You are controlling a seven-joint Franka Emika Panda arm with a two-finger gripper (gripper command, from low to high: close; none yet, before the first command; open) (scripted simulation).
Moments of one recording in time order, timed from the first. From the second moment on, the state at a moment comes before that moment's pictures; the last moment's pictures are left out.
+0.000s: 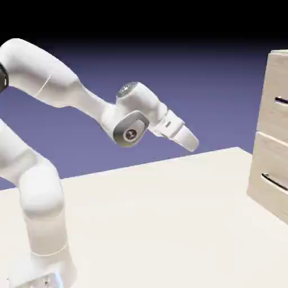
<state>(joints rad) 0.05 -0.57 -0.04 -2.78 -0.05 3.03 0.69</state>
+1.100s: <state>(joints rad) 1.19 -0.69 -1.04 -2.06 -1.49 2.94 -0.61</state>
